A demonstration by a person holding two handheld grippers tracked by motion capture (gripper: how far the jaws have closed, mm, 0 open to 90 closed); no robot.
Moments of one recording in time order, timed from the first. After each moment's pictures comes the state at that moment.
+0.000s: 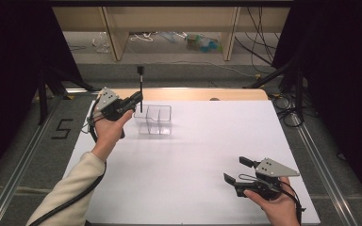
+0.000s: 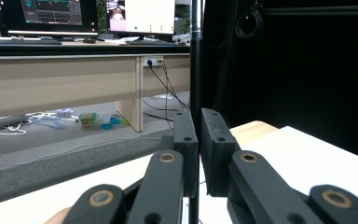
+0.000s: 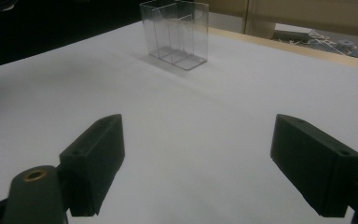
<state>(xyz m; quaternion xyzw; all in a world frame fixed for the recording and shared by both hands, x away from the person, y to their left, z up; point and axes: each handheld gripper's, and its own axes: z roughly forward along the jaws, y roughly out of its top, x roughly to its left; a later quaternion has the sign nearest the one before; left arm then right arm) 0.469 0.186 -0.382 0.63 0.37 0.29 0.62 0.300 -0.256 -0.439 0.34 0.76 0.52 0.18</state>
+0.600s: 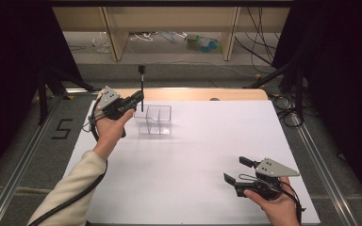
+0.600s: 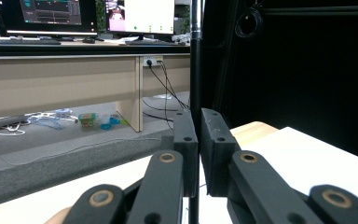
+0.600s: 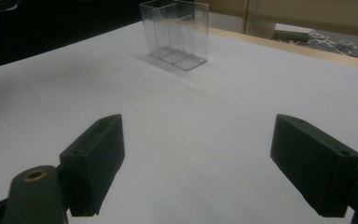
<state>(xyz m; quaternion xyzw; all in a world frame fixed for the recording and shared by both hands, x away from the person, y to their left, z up) 0.472 0.183 -0.382 0.63 0.37 0.29 0.61 0.300 -0.256 -0.439 0.34 0.76 0.52 0.18</state>
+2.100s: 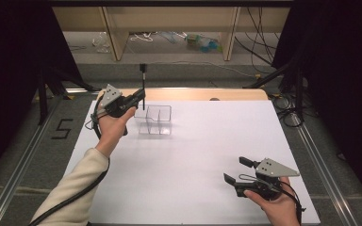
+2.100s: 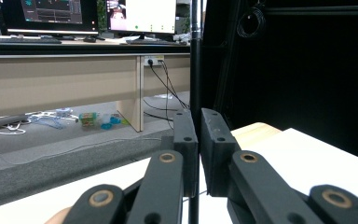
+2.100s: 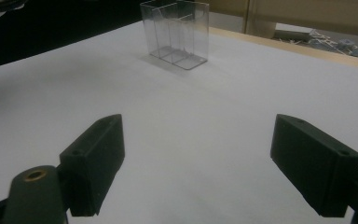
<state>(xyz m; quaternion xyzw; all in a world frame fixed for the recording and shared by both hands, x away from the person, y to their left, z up) 0.481 0.179 -0.383 0.63 0.37 0.29 0.62 0.300 -0.256 -0.439 0.34 0.76 0.52 0.18</state>
